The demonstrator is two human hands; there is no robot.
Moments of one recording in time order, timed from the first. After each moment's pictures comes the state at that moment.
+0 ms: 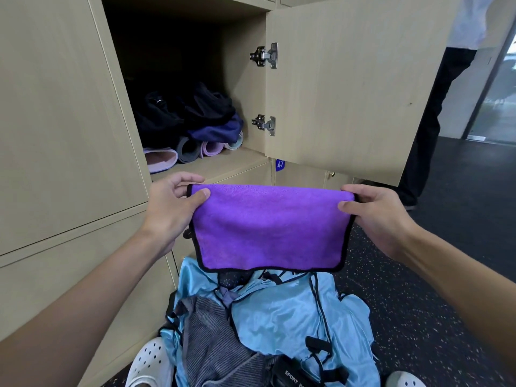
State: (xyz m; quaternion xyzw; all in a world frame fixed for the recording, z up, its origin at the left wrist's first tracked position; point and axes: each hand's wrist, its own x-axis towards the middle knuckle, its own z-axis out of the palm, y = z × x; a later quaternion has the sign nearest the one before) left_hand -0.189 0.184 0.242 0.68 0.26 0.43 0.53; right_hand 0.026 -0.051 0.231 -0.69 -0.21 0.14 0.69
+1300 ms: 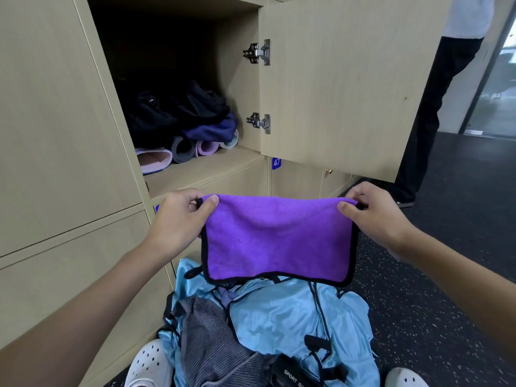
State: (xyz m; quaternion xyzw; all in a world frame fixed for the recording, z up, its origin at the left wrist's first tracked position) left_hand -0.184 0.183 0.227 0.82 0.26 0.34 0.37; right_hand 0.023 -0.065 0.230 -0.81 -0.31 0.02 0.49
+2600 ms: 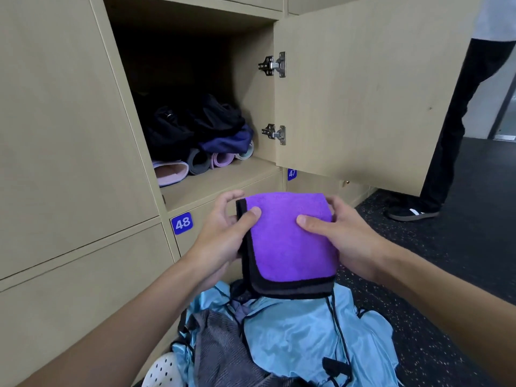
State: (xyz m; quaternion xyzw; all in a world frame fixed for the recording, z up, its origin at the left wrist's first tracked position) left_hand -0.166 0.129 0.238 0.66 0.19 0.26 0.68; right_hand -0.021 -0.012 0.235 -0.61 -0.28 0.30 0.68
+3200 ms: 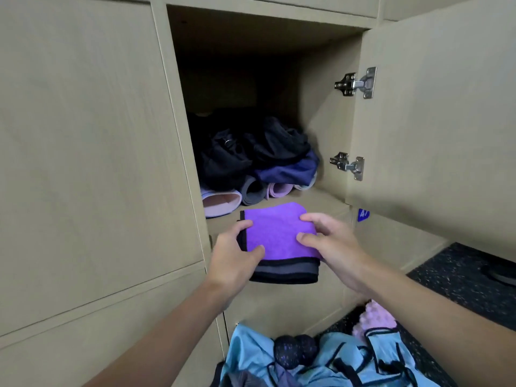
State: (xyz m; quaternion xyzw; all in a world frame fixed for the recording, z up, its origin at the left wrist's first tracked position) left_hand -0.135 0.269 0.232 0.72 0.39 0.38 0.43; right_hand 0.030 0.187 0.230 -0.61 -0.37 0.30 0.63
